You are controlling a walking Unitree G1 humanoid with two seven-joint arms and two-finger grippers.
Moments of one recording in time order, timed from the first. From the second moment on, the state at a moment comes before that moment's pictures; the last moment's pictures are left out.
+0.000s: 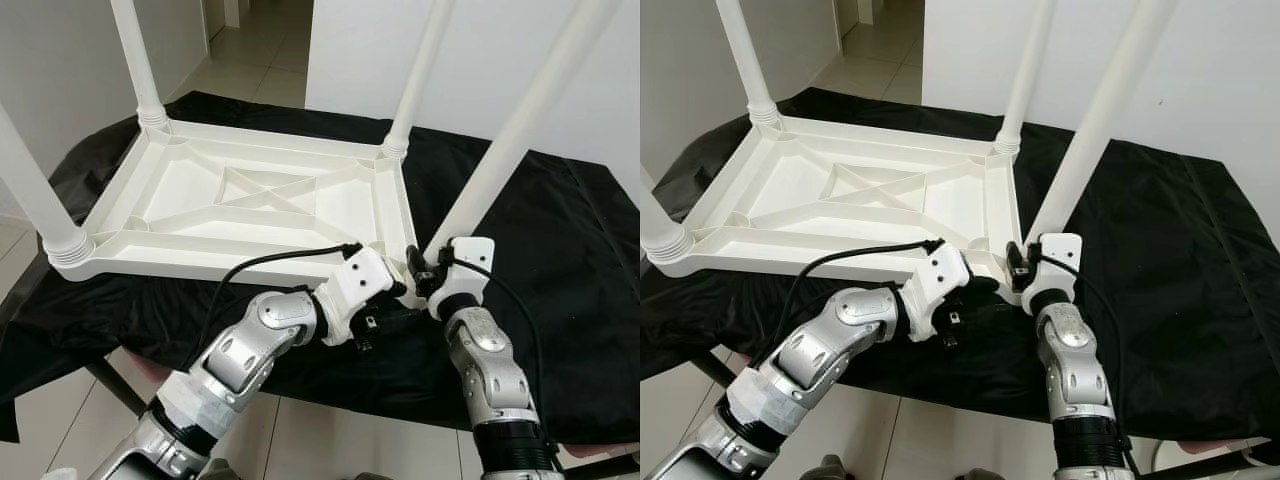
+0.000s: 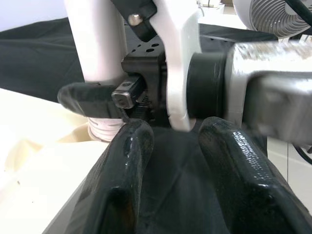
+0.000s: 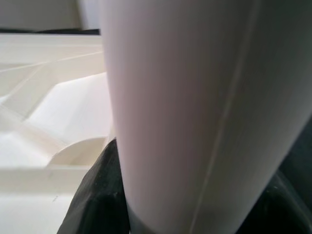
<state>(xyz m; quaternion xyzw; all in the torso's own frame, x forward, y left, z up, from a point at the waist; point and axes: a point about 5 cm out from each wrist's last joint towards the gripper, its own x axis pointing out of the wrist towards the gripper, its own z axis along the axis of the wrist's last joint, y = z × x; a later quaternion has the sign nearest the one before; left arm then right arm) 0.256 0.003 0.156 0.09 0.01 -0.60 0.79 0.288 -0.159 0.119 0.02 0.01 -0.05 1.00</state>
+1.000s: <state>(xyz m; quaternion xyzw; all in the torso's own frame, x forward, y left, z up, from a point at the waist) 0.254 0.003 0.154 0.09 0.02 -0.60 0.79 0.278 -0.169 0.130 0.04 -0.02 0.00 1.00</state>
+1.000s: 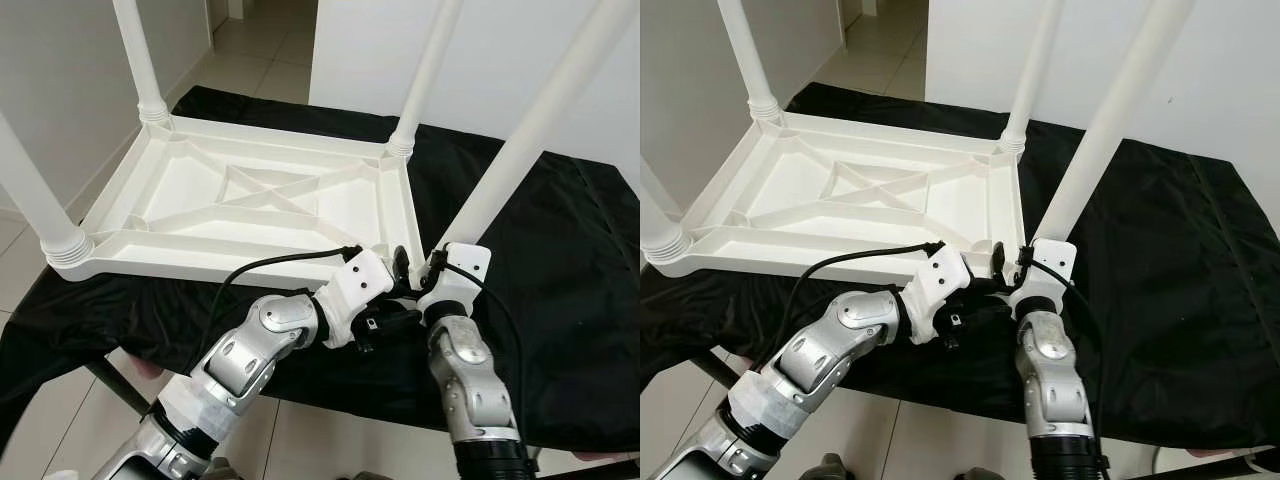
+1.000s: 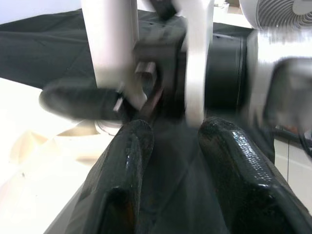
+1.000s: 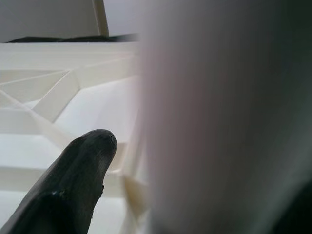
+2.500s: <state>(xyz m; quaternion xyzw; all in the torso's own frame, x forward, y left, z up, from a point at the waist) 0.258 0.019 0.153 0.08 0.03 -0.59 0.80 0.293 -0.209 0.115 -0.05 -0.01 0.26 0.96</state>
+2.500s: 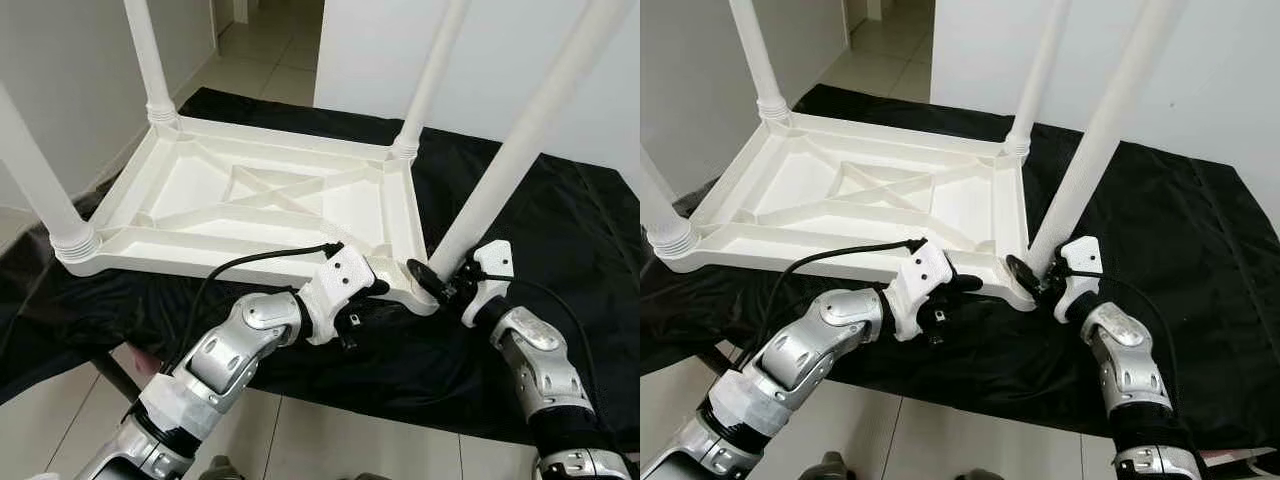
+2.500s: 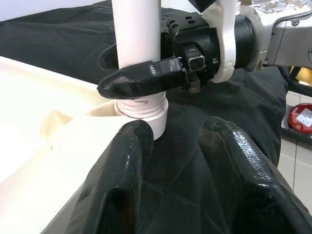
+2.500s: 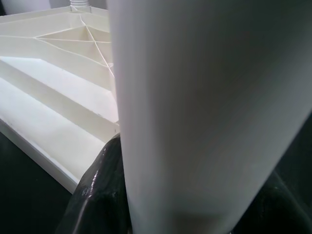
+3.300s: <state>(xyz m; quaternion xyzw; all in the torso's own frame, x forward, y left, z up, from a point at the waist) 0.254 0.017 0.156 0.09 0.02 -0.60 0.79 0.287 -0.176 0.111 0.01 0.00 -0.03 1.00</state>
